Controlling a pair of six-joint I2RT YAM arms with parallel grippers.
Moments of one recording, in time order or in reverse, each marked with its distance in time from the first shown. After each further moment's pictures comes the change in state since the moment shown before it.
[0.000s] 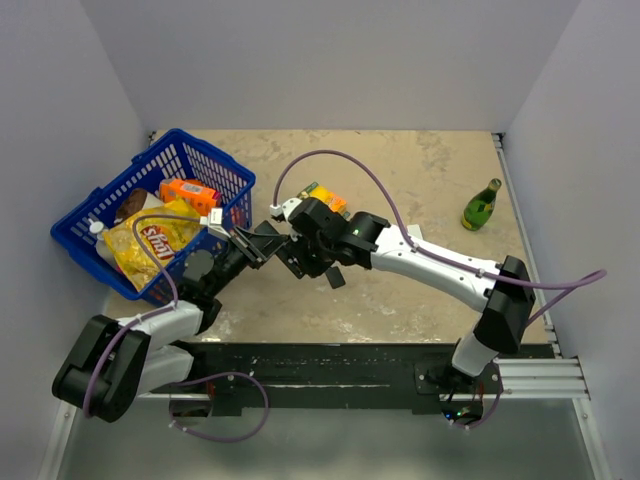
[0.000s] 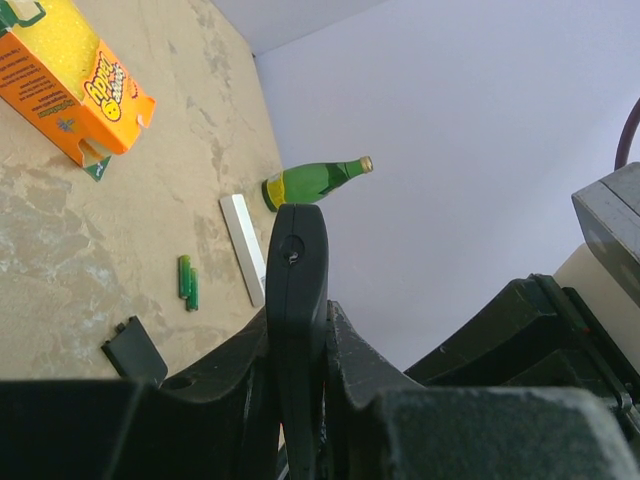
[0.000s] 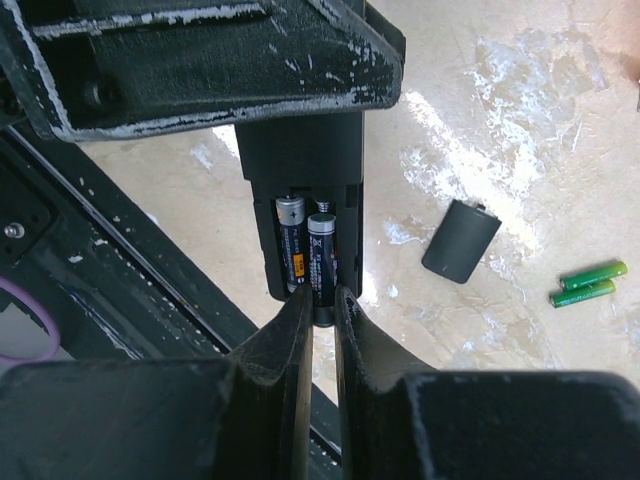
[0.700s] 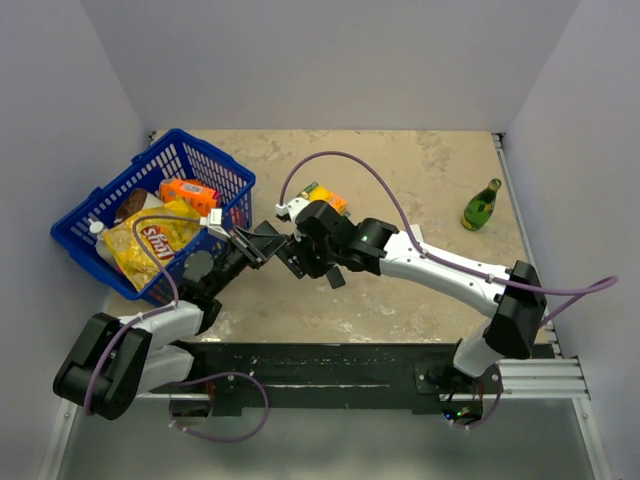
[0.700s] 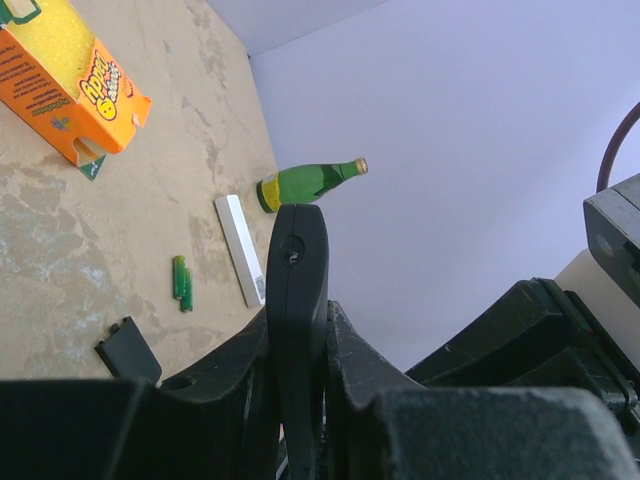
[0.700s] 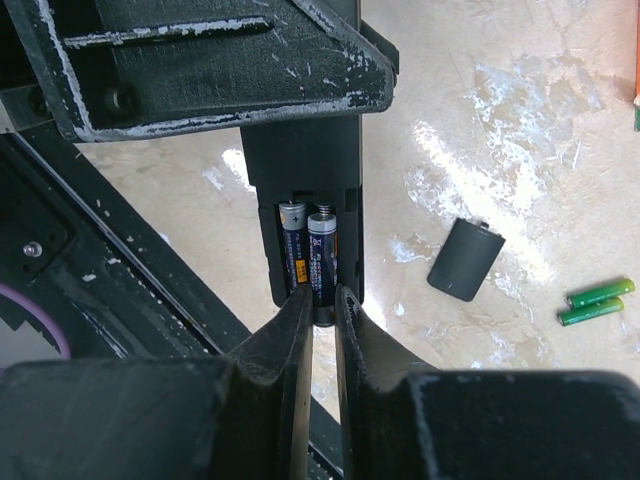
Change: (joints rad) left arm 0.001 0.010 -0.006 0.025 0.001 -0.019; right arm 0.000 -0.057 -0.082 0.106 0.001 0.015
